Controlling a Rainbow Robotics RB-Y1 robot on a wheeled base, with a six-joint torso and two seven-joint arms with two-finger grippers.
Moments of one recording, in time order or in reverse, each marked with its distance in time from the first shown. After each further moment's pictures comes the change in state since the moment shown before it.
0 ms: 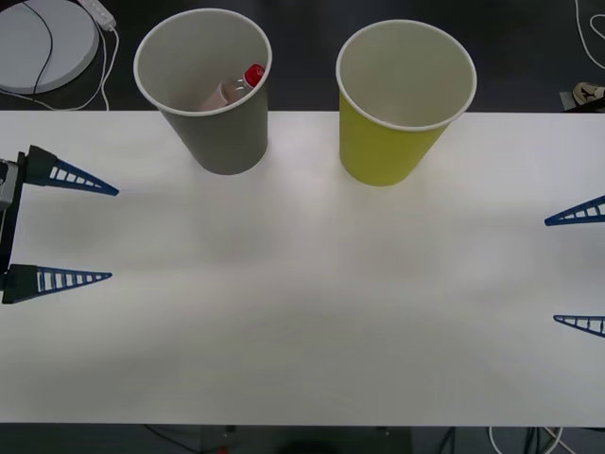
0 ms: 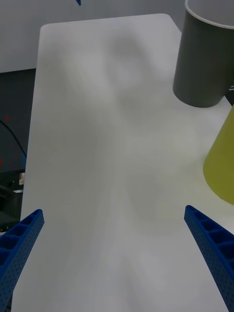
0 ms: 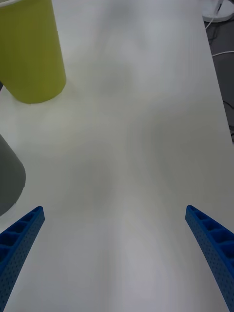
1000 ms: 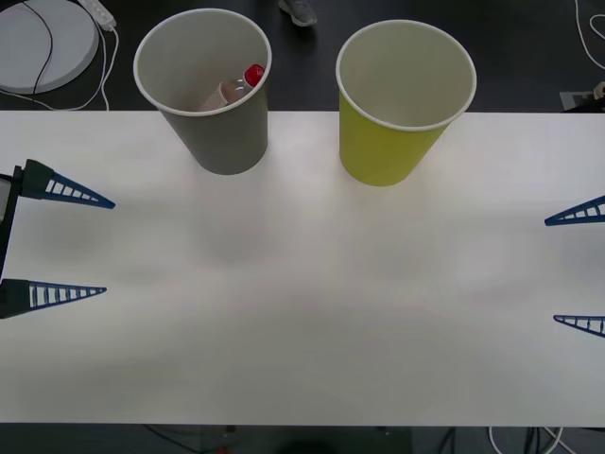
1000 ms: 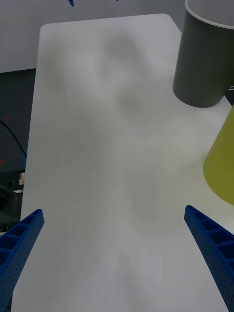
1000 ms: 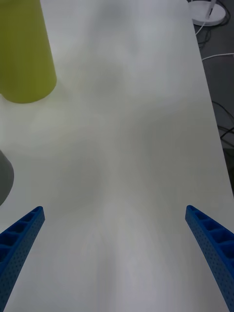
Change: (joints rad) right arm 0.000 0.000 0.000 0.000 0.000 0.000 0.000; left arm 0.046 0.018 0.000 0.000 0.041 0.000 -0.042
